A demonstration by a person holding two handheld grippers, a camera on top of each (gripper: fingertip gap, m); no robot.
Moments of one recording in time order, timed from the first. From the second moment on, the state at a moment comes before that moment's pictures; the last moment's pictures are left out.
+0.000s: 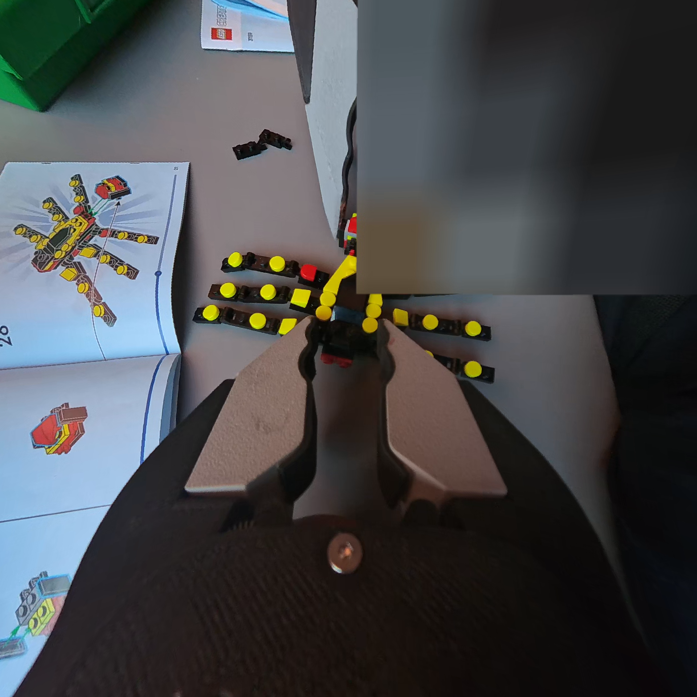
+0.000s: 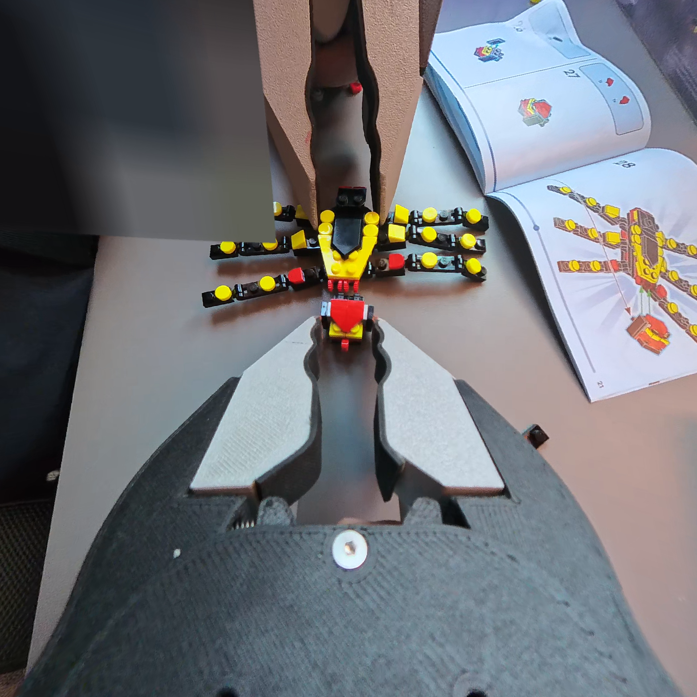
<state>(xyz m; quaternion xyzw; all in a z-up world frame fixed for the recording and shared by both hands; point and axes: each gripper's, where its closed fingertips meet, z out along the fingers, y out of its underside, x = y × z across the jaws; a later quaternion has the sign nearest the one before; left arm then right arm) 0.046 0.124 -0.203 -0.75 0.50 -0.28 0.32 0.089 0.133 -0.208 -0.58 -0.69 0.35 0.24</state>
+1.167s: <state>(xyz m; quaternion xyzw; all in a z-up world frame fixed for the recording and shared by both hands) 0.042 0.127 -0.203 -0.77 0.47 -0.29 0.32 0.095 0.141 -0.206 -0.62 -0.65 0.39 0.20</state>
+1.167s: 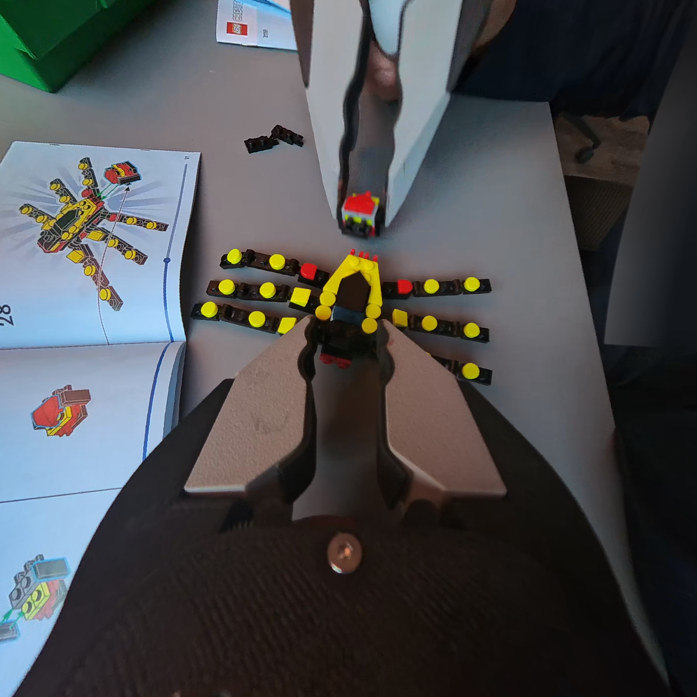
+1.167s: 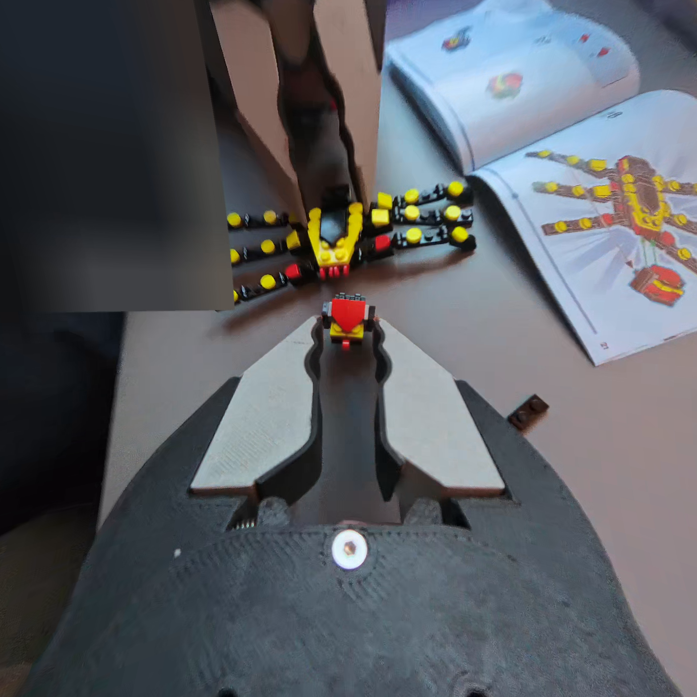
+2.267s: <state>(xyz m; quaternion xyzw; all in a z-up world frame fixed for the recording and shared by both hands) 0.043 0.127 -0.203 -0.77 0.48 -0.28 0.32 0.084 0.134 -0.206 -0.58 -0.69 0.34 0.26</state>
